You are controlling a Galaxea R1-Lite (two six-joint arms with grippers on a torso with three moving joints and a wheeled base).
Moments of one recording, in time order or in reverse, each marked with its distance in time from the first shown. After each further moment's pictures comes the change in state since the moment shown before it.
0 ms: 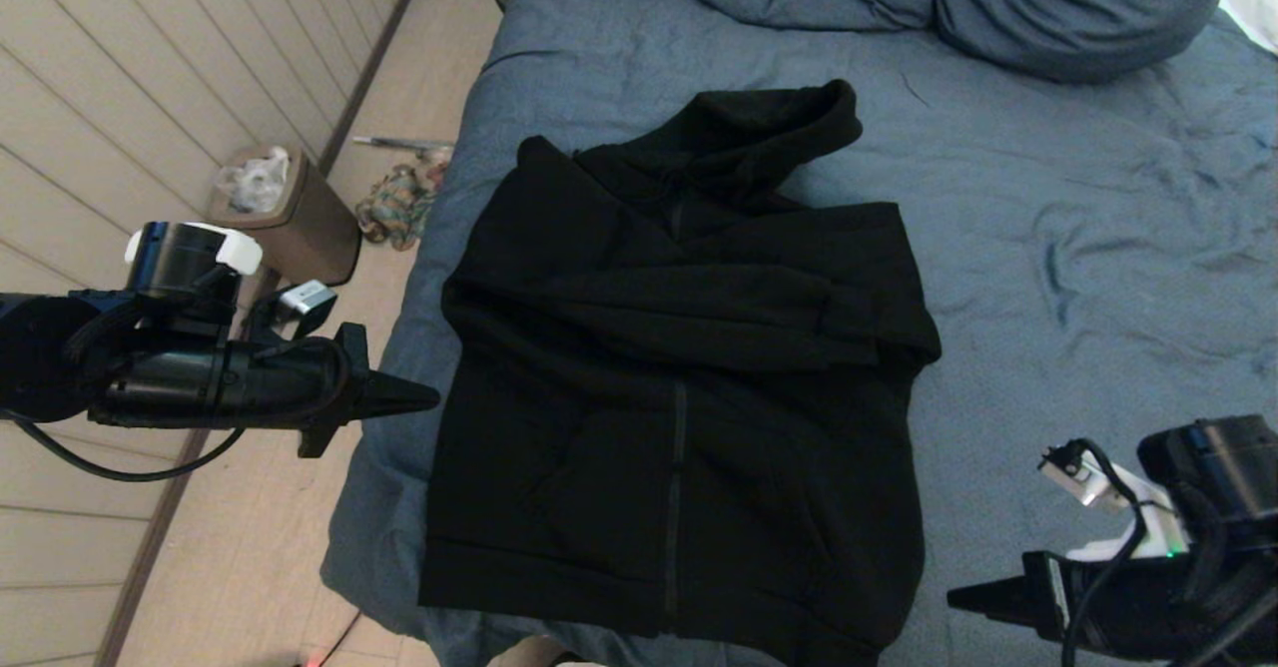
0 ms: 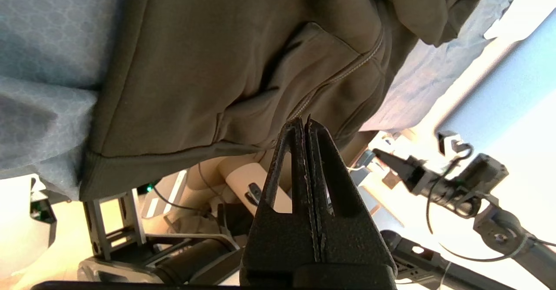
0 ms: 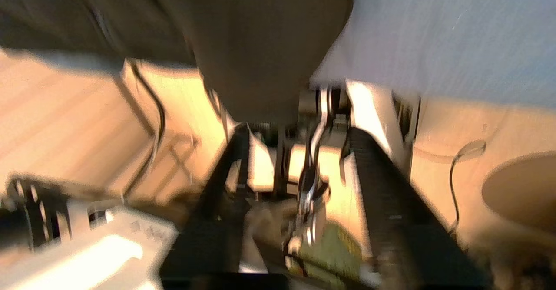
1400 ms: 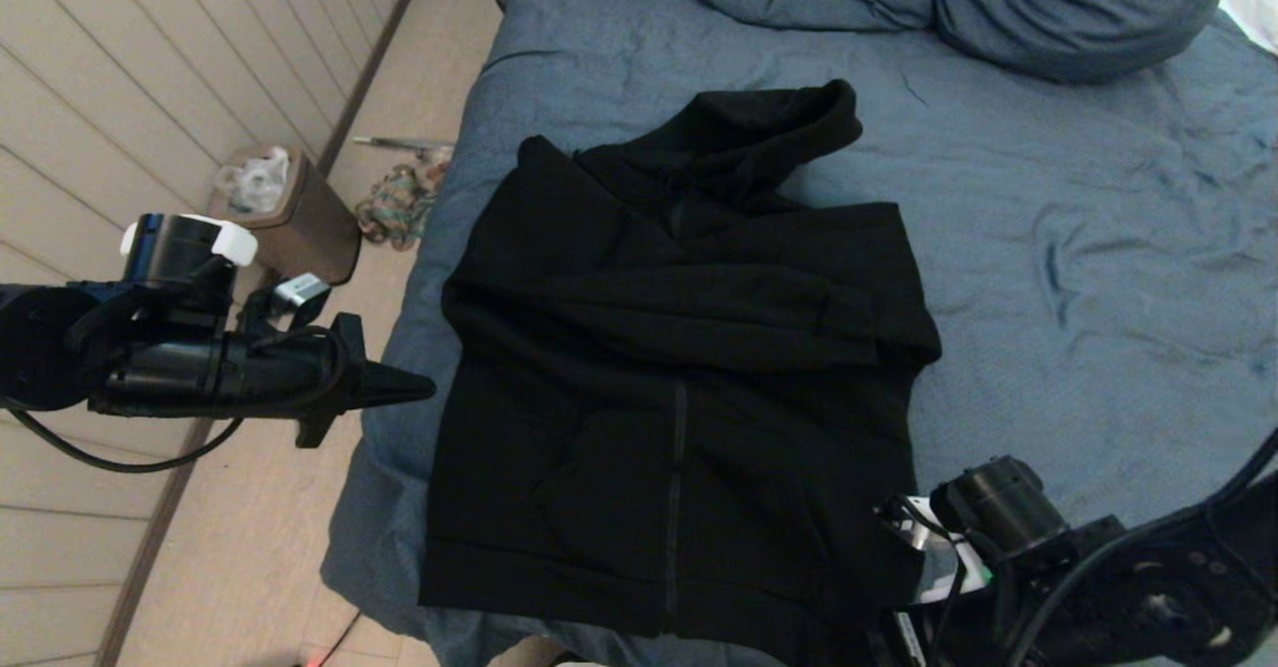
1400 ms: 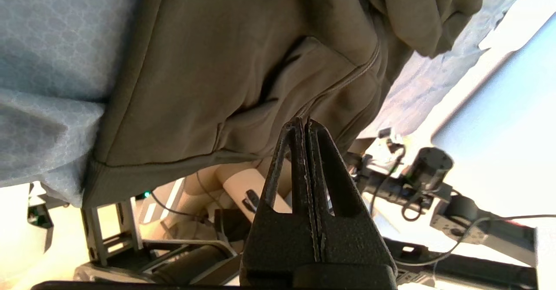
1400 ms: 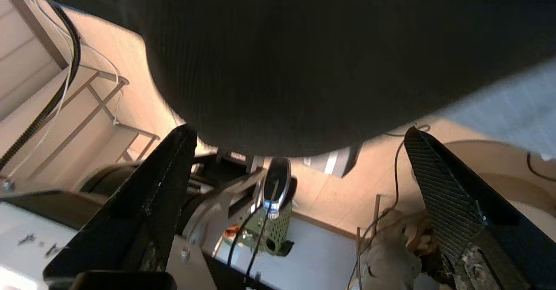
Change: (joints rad) left arm 0.019 0.012 -0.029 0.003 0.000 -0.015; right arm 0.317 0.353 0.006 -0.203 -0.209 0.008
